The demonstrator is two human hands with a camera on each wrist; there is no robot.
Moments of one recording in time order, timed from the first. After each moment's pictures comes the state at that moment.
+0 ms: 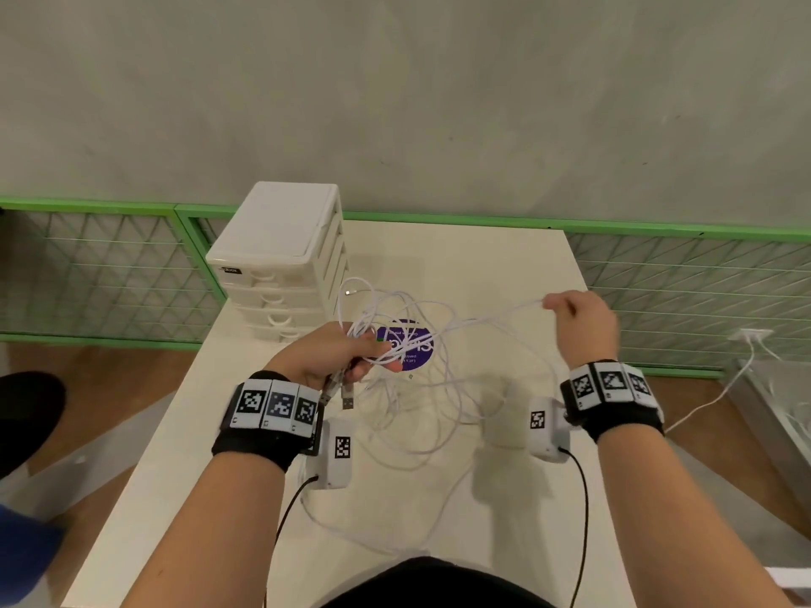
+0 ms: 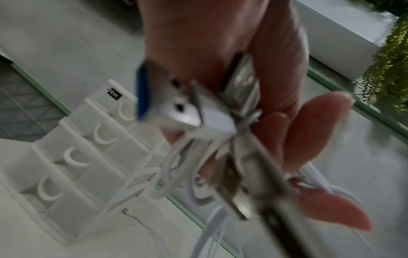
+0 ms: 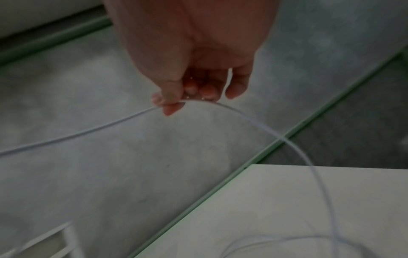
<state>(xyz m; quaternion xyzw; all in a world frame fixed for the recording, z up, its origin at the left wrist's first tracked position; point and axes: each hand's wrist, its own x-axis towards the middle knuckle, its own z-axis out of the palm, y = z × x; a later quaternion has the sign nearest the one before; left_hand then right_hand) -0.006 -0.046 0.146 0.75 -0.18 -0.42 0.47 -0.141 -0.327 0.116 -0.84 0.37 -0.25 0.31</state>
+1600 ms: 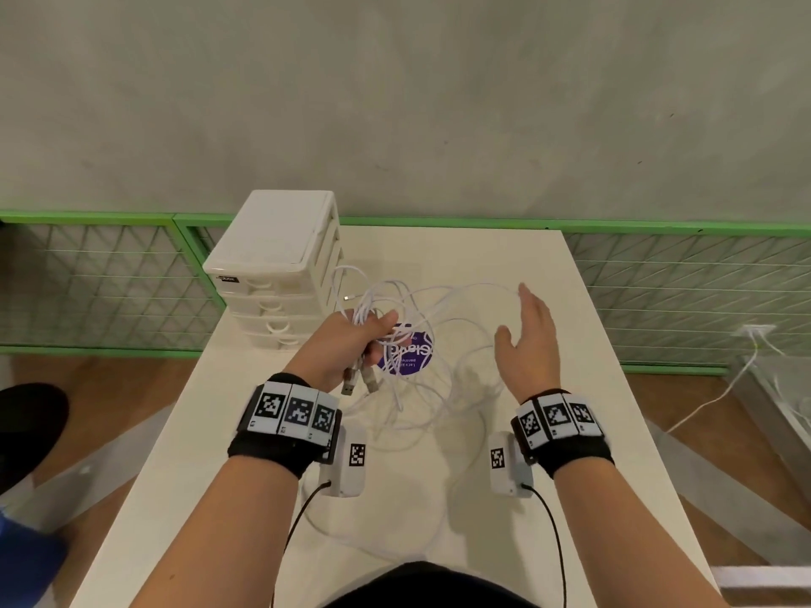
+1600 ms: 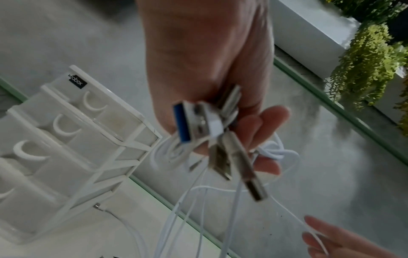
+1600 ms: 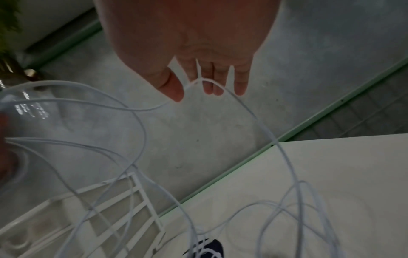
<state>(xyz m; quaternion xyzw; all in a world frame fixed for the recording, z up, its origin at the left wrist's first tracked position) -0.012 -0.067 0.145 0.74 -0.13 -0.32 0.58 -0.128 -0.275 0.083 -0.85 0.28 -0.28 0.35</state>
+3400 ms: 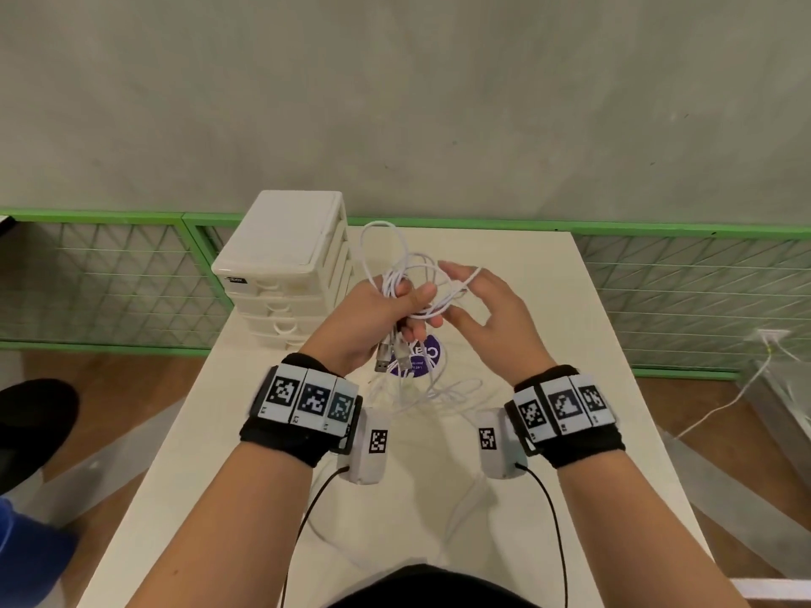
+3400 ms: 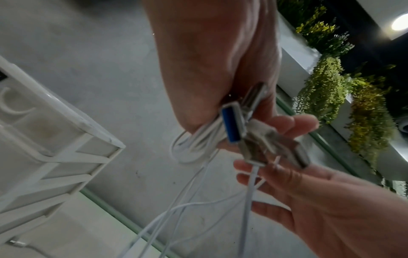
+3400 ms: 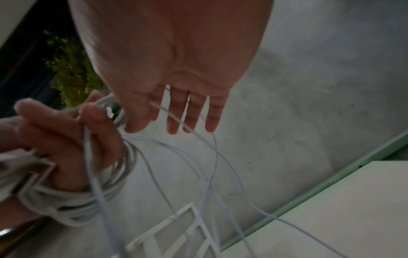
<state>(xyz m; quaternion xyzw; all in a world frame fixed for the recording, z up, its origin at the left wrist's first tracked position) -0.021 -0.089 0.188 0.65 -0.22 -0.31 0.66 -0.105 -0.240 0.151 -0.87 0.03 -0.26 0.42</state>
